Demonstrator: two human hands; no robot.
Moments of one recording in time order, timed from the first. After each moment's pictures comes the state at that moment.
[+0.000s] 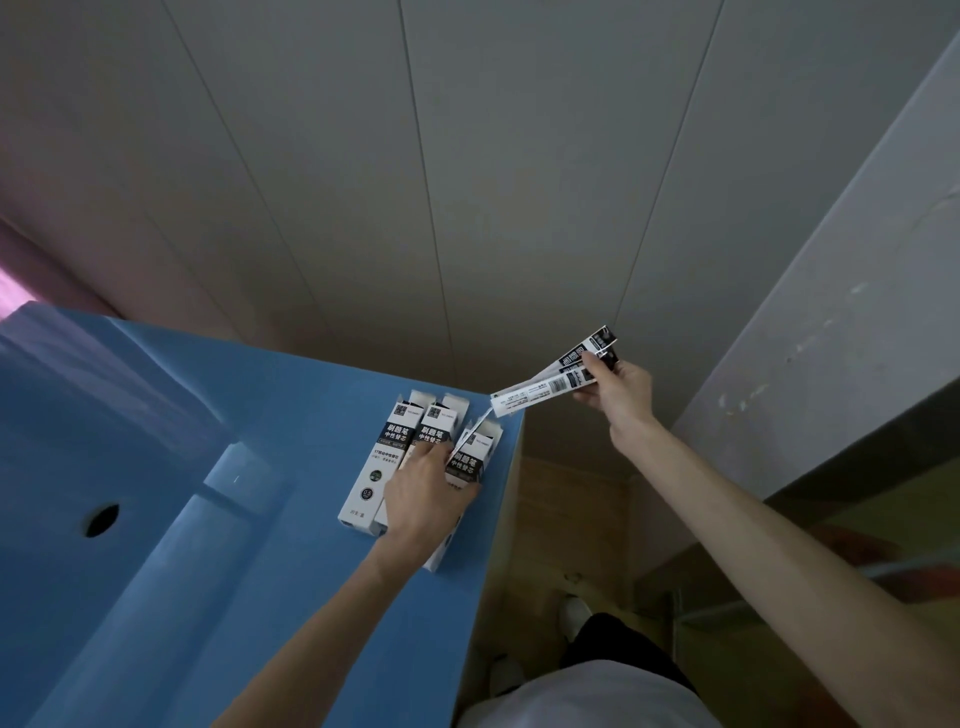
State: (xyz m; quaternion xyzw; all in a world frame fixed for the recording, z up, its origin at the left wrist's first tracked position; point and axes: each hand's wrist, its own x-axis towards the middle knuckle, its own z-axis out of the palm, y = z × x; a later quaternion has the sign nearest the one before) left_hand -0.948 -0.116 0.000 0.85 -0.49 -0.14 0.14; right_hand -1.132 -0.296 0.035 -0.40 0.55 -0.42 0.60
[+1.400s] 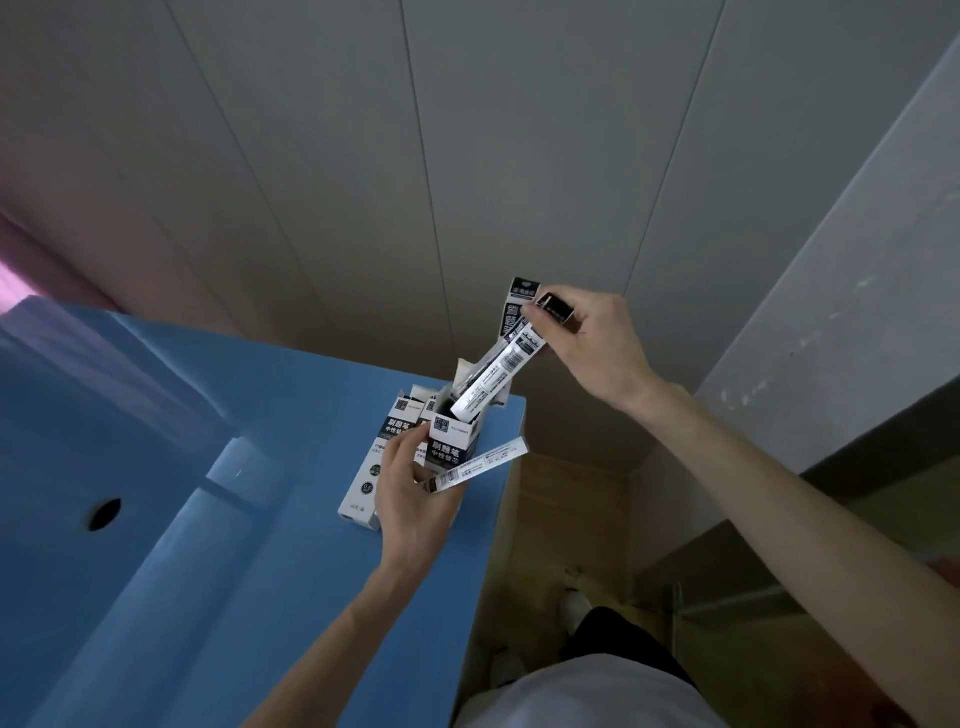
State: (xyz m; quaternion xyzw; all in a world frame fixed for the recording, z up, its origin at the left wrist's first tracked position) left_hand -0.960 -0.085 0.005 0.75 -0.39 -0.18 0.51; right_hand -1.114 -0.265 0.140 -0.80 0.32 -0.36 0.36
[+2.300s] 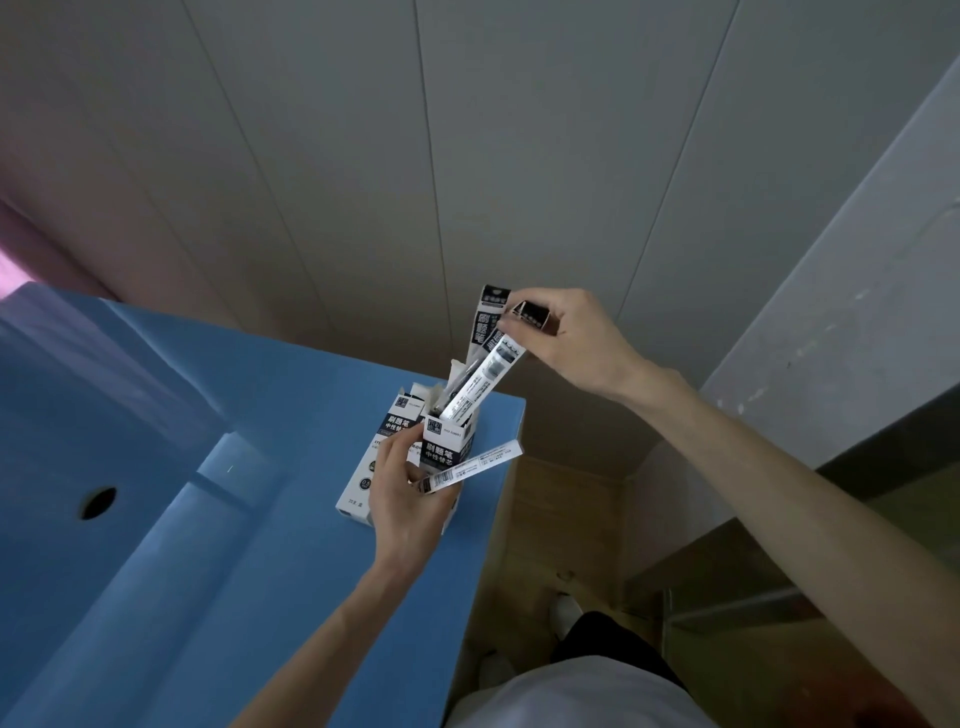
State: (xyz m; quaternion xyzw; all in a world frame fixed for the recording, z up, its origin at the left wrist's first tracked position) left_hand -0.957 -0.079 0.003 0.75 -0.38 -0.17 0.52; right_hand -1.100 -0.267 0.155 -0.84 0.28 -0.26 0.38
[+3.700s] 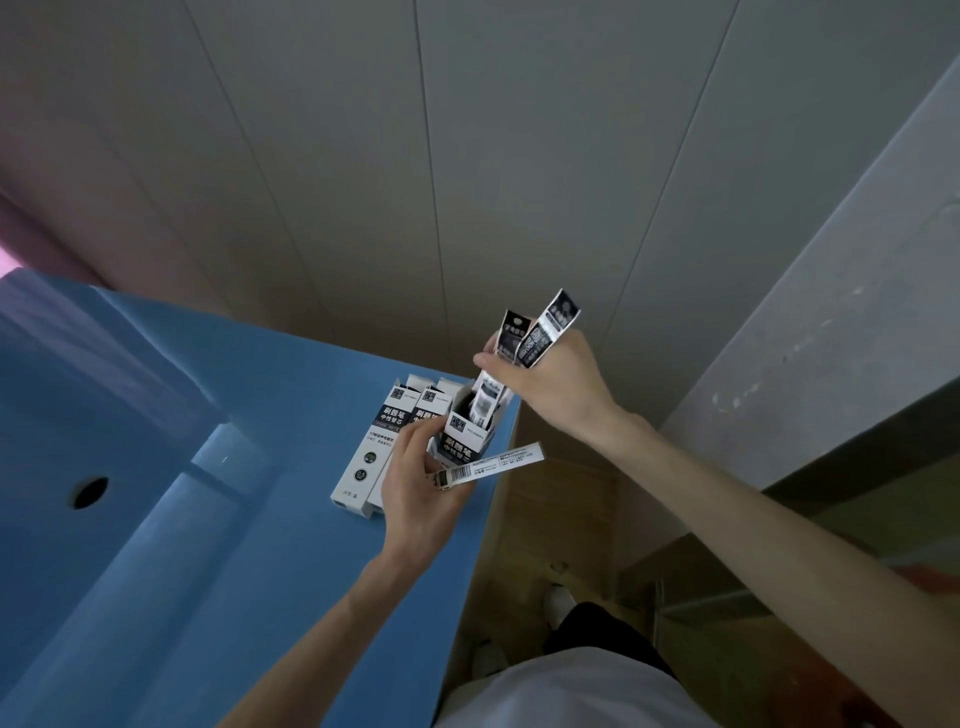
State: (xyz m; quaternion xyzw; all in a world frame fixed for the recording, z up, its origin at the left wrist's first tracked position) left_hand -0.967 -0.084 0.003 0.73 -0.46 -0.13 0.49; right_hand -1.095 -0.232 0.119 -0.81 0.35 -0.29 0.37
